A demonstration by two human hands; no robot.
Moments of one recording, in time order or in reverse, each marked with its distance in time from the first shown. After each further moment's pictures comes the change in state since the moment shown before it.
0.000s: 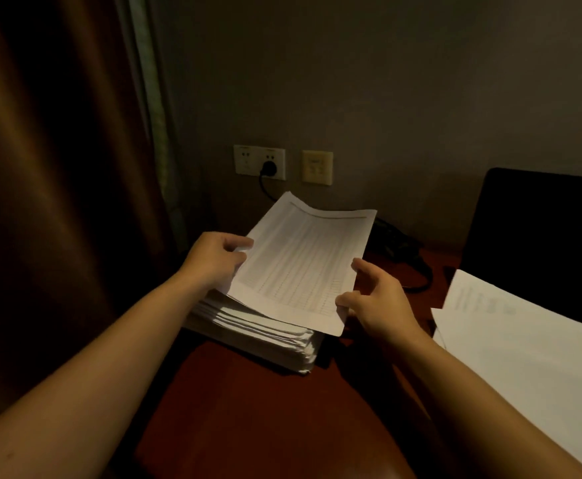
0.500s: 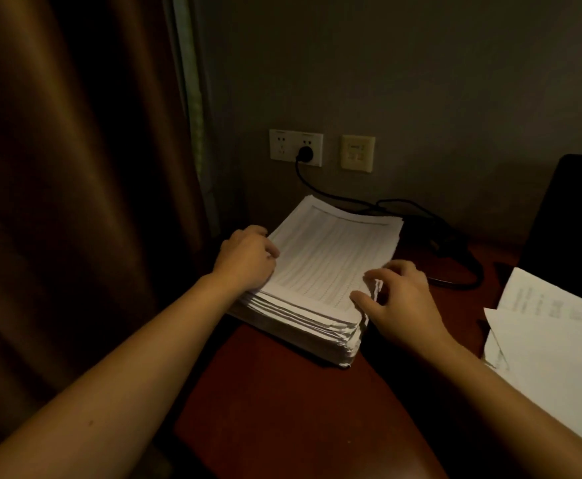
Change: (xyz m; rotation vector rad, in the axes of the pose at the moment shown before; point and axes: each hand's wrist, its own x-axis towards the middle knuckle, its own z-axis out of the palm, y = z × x) left_hand 0.004 -0.027 -0.004 0.663 0.008 0.196; right_hand 0.015 0.018 0.025 -0.732 0.017 -0.262
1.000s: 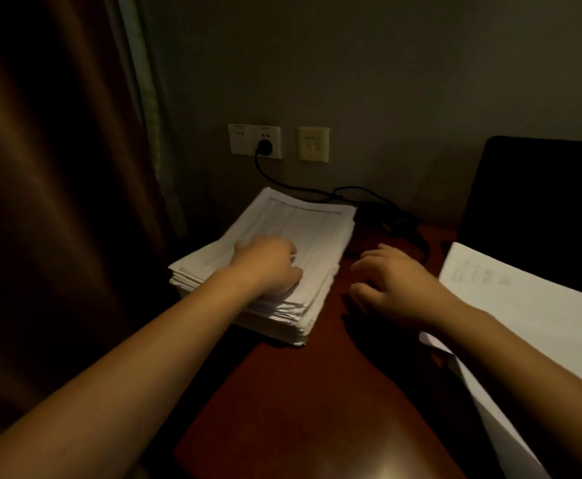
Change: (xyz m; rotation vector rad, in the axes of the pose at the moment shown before) left_hand -0.030 0.102 0.001 0.238 -0.297 0.180; right_hand -0.013 0.039 -0.063 -0.247 -0.191 -0.177
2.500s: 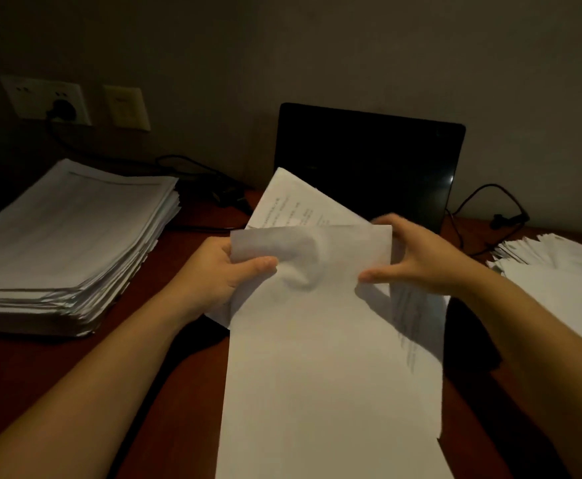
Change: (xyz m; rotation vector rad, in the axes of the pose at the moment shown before) left_hand -0.033 0.189 0.052 -1.379 -0.121 0.379; right_hand -0.183 0.184 -0.093 0.305 0.087 0.351
